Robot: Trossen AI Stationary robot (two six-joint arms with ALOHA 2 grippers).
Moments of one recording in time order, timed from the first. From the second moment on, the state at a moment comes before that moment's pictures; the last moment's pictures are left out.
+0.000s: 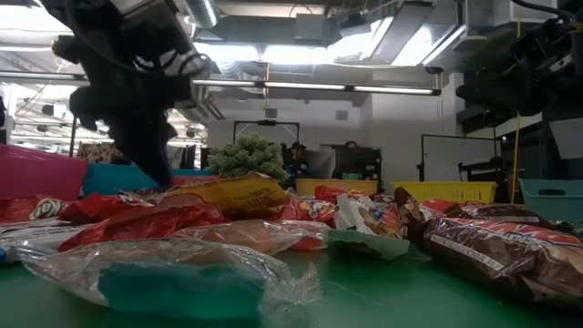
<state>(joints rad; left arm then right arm) 0.01 1.26 0.57 -0.34 -0.12 -0.15 -0.08 0.02 0.01 0.02 -0.01 0.05</state>
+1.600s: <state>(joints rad) 0.15 0.88 0.57 -0.67 -0.48 -0.36 -0.08 0.02 0.01 0.02 -0.01 0.05</state>
